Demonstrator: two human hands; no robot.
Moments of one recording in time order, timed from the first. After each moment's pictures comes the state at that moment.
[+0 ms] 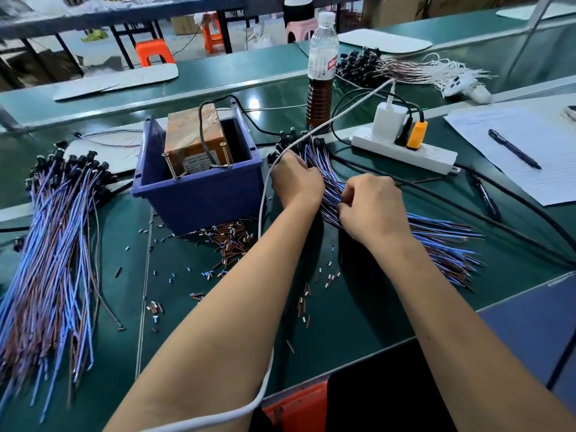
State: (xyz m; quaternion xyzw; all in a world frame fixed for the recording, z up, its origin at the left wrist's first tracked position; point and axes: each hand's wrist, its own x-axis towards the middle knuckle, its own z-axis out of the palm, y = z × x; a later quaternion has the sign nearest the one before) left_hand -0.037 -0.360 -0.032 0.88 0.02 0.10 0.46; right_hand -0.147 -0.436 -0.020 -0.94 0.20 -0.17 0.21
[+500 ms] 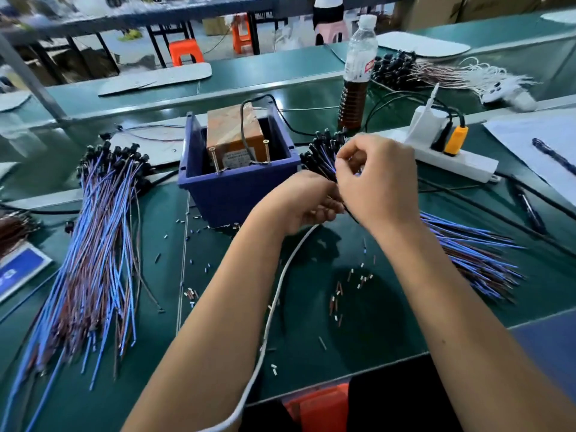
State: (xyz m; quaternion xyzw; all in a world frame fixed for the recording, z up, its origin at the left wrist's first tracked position) left_hand -0.079 -0.278 0.021 0.76 -0.09 -0.30 0.57; right_hand -0.133 -0.386 0.023 -0.88 0.08 -0.36 0.31
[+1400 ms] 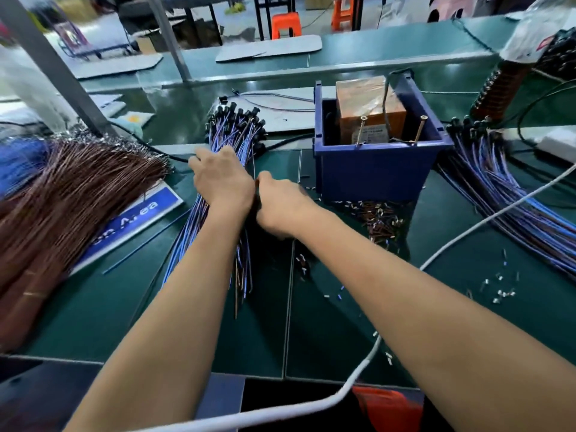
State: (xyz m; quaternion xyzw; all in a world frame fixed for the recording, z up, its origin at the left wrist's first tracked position) left_hand -0.028 -0.023 -0.017 0.96 0.21 0.18 0.08; right_hand -0.075 -0.135 -0.006 -0.95 -0.15 0.11 0.25
